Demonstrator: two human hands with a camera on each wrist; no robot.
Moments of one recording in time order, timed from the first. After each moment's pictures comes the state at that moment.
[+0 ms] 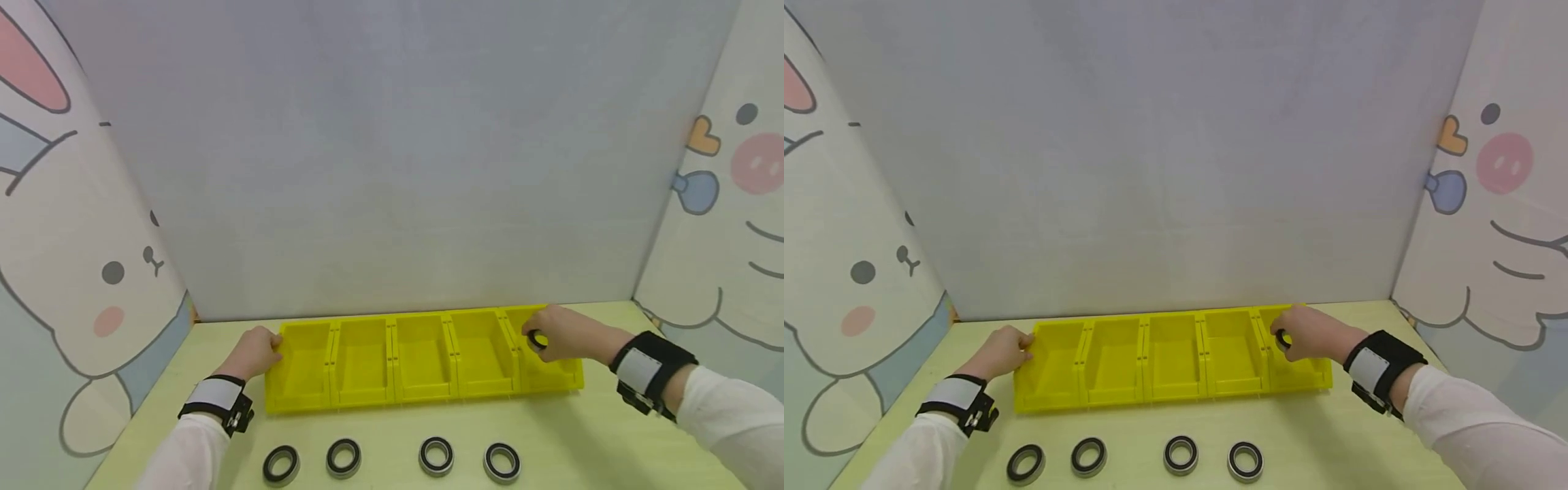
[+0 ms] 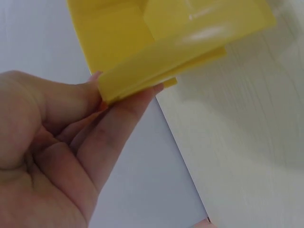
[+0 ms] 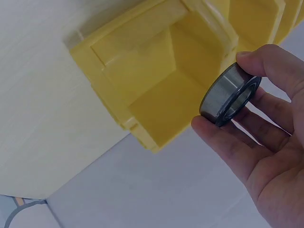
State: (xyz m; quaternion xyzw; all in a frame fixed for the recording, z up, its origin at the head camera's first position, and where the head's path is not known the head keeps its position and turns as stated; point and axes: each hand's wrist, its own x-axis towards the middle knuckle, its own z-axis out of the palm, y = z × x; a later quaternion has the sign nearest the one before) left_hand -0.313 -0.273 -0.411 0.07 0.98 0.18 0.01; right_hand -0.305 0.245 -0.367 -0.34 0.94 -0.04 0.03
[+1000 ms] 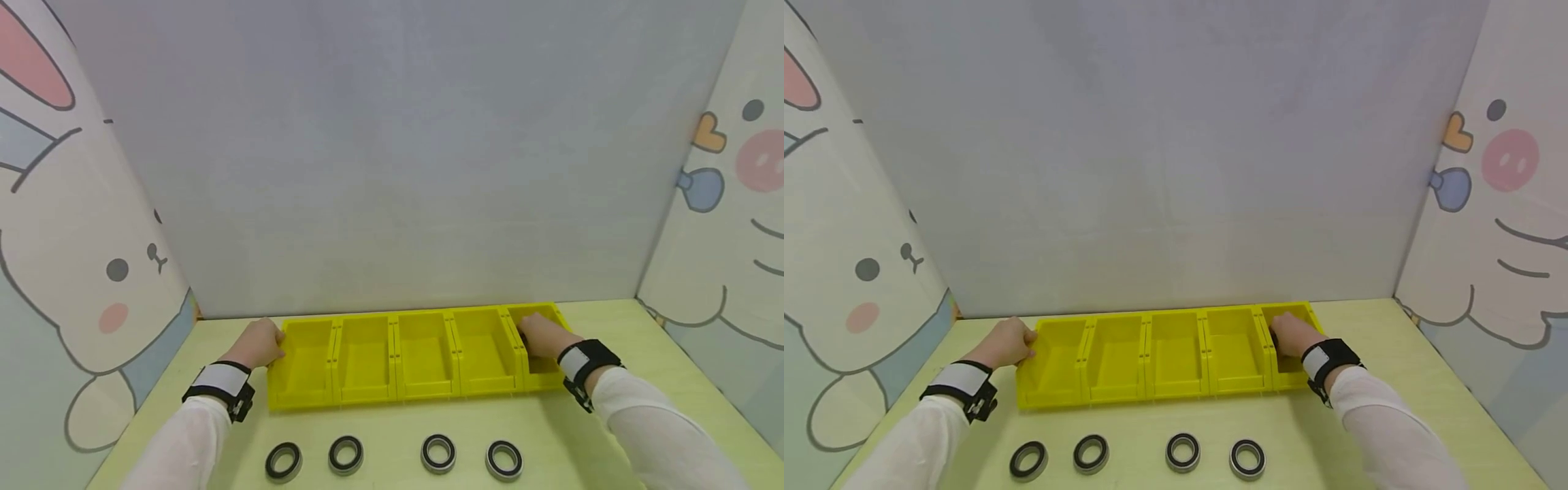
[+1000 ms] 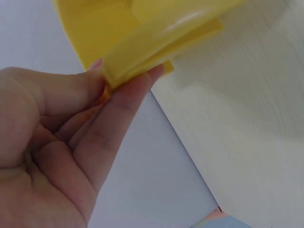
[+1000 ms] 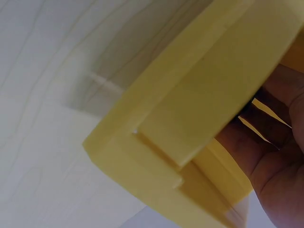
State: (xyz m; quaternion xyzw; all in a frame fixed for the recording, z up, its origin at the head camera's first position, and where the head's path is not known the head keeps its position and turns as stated) left_hand -0.316 -0.273 -0.404 0.07 0.98 0.18 0.03; right_hand -0.376 0.245 -0.461 -0.25 0.97 -0.07 0.02
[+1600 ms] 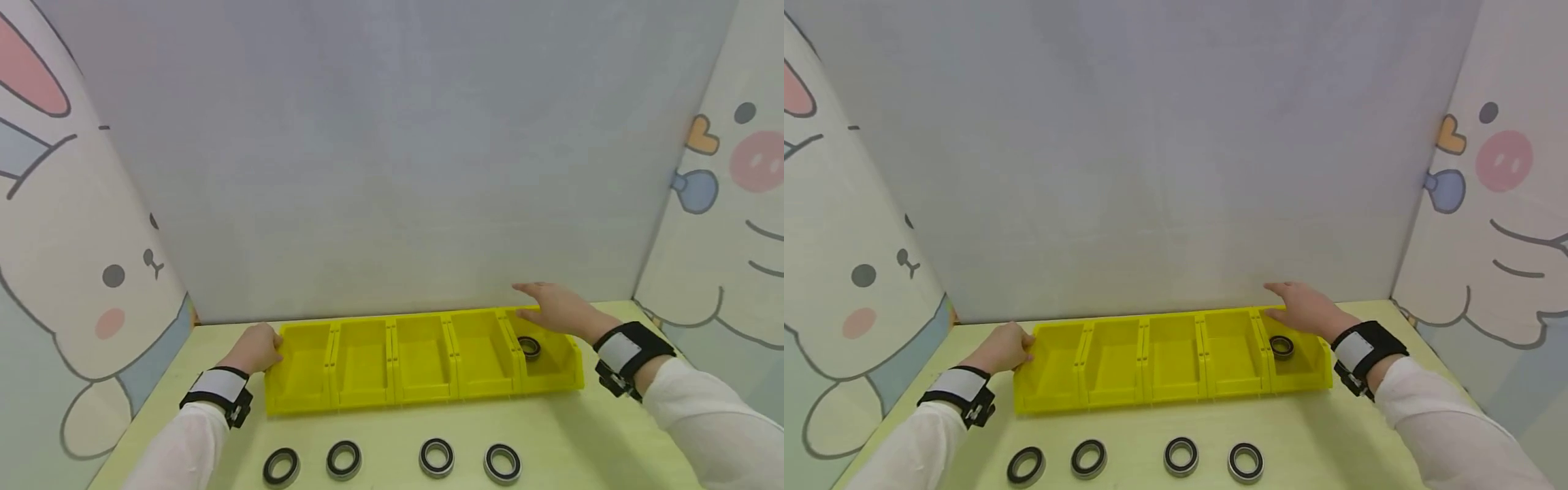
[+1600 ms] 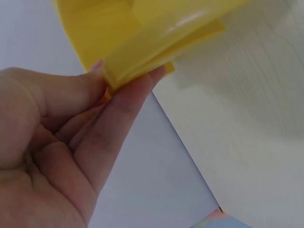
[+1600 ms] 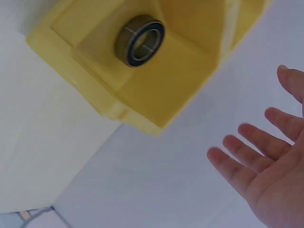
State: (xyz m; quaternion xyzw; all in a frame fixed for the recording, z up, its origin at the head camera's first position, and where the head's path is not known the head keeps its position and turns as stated) left_hand -0.318 -0.272 -0.404 0.07 0.98 0.17 0.03; right_hand -0.342 0.249 -0.376 -0.23 0.97 -0.11 -0.01
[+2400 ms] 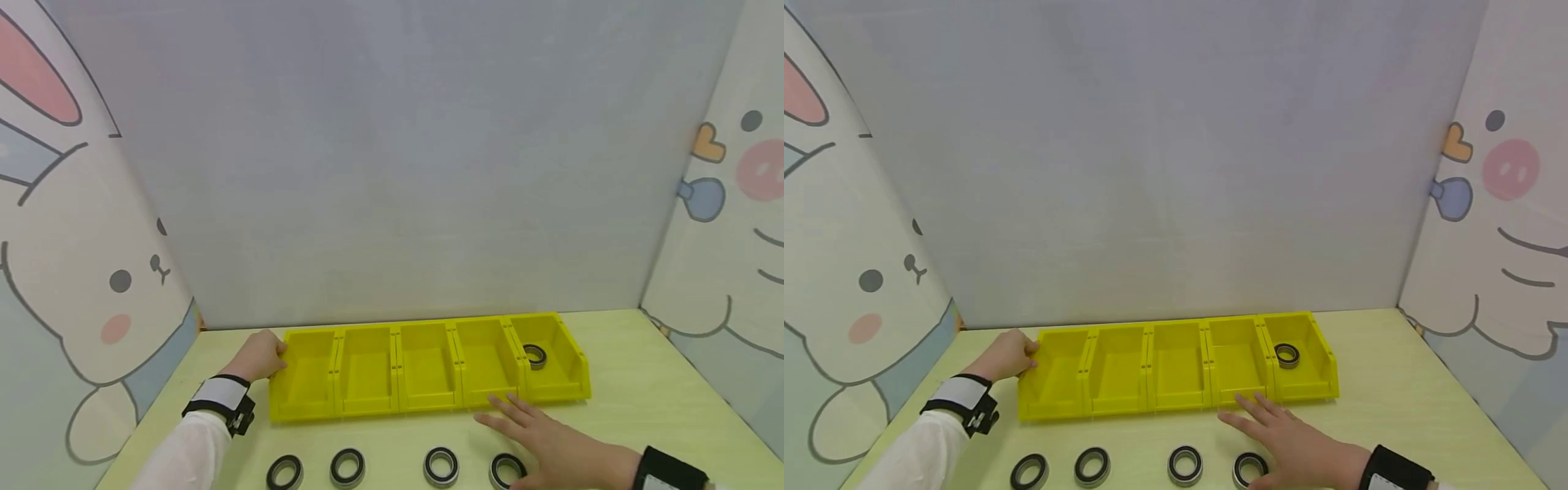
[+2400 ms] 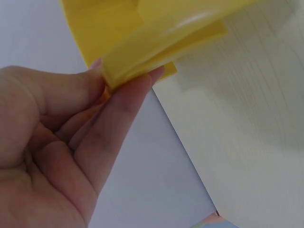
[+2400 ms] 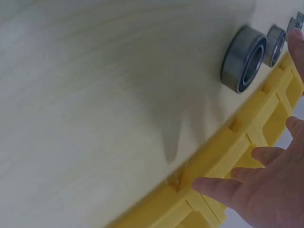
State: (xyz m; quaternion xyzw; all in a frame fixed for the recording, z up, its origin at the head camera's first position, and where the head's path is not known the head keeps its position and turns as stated) left_hand -0.316 -0.275 -0.408 0.10 0.97 0.21 0.01; right_hand -0.207 0.211 -0.453 -0.38 0.90 -0.18 0.11
